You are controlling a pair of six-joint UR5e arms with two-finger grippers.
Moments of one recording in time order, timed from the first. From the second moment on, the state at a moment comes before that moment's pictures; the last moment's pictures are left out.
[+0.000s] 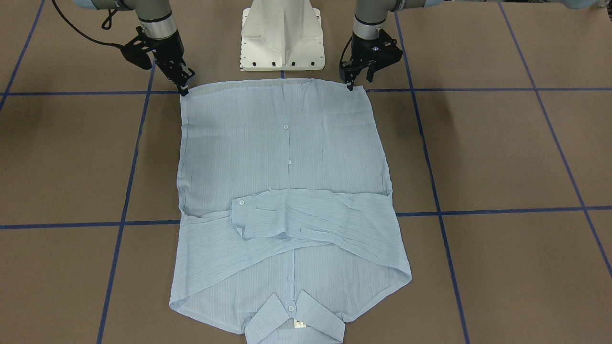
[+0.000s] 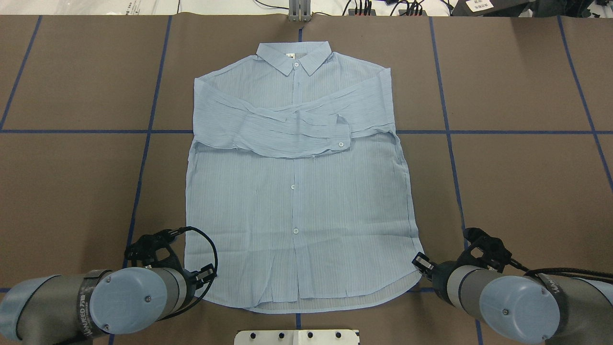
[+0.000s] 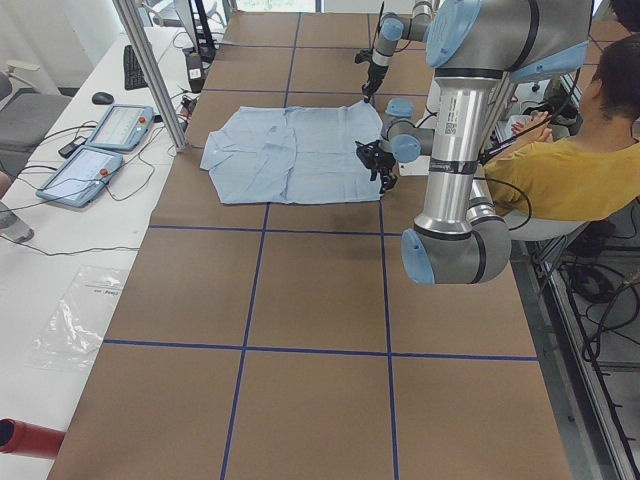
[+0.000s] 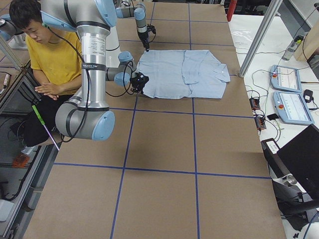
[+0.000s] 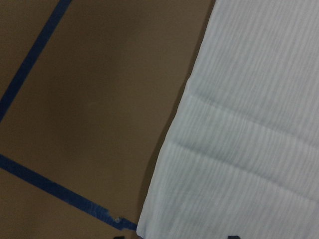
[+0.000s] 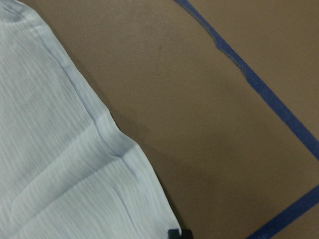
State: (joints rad) left arm -0.15 -1.79 -2.11 -1.57 -1.56 -1.93; right arm 0.13 -1.62 2.16 -1.29 1.43 2.15
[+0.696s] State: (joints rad) left arm -0.15 -1.79 -2.06 -1.57 -1.56 -1.93; right arm 0.13 -1.63 2.16 -1.29 1.43 2.15
